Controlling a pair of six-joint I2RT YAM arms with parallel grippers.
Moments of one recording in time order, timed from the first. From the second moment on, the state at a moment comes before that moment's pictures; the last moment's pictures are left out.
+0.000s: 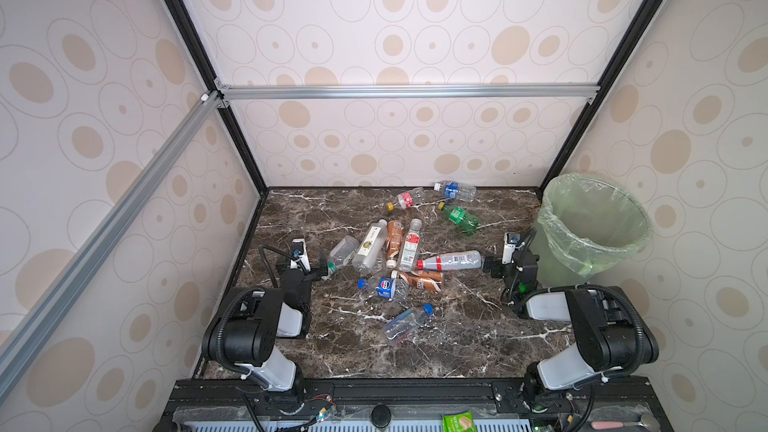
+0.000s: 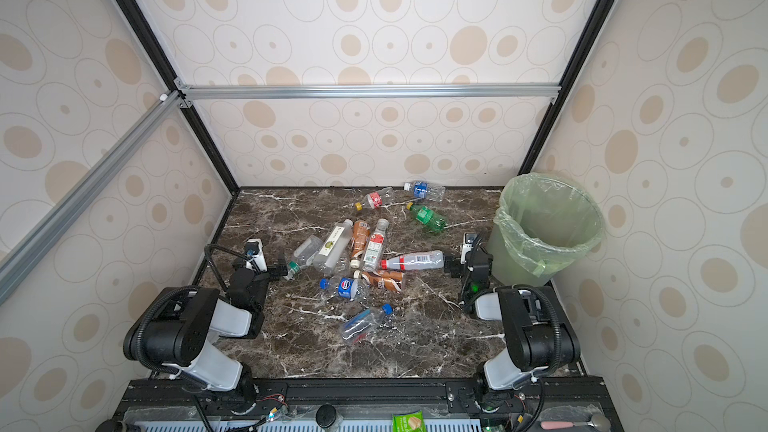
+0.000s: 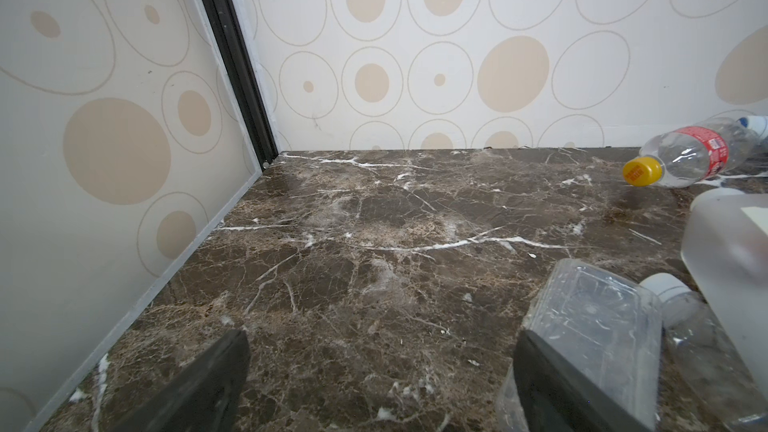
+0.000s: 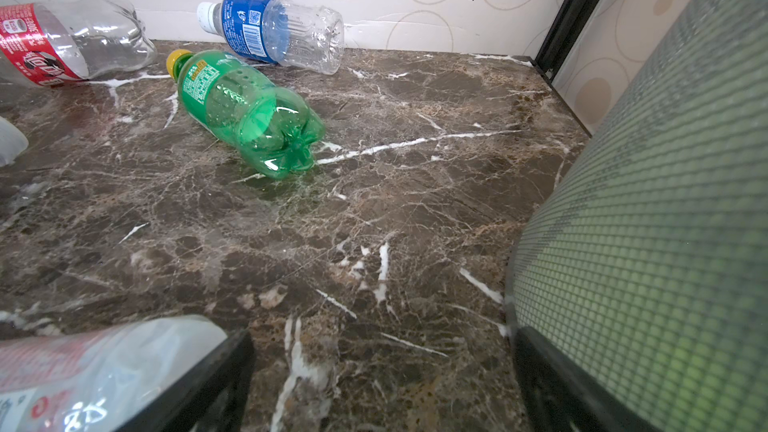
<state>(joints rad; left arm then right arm) -0.03 1.59 0.22 1.25 -0.17 0.04 0.08 1.54 0.40 0.73 0.18 -0.01</state>
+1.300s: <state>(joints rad) -0.23 1.10 0.37 0.74 -0.40 -0.21 0.25 1.22 0.84 -0.05 0.29 0.13</state>
